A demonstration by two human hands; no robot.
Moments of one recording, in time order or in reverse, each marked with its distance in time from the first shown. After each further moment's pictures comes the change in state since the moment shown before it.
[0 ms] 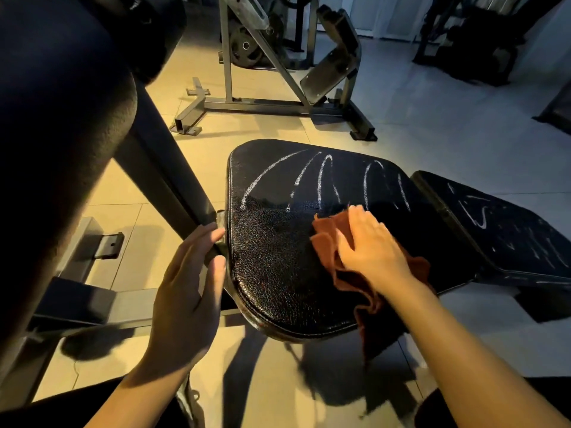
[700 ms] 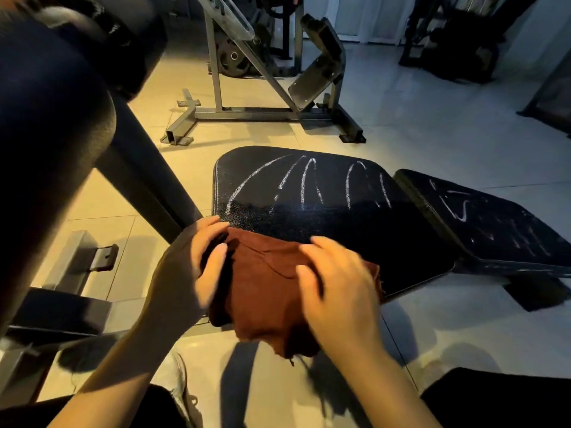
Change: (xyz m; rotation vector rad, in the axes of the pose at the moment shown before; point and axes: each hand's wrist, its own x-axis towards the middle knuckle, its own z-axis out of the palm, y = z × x) left_hand 0.030 -0.002 0.002 0.048 -0.173 0.055; right_hand -0.091 -0.049 0.002 0.317 0.527 -0.183
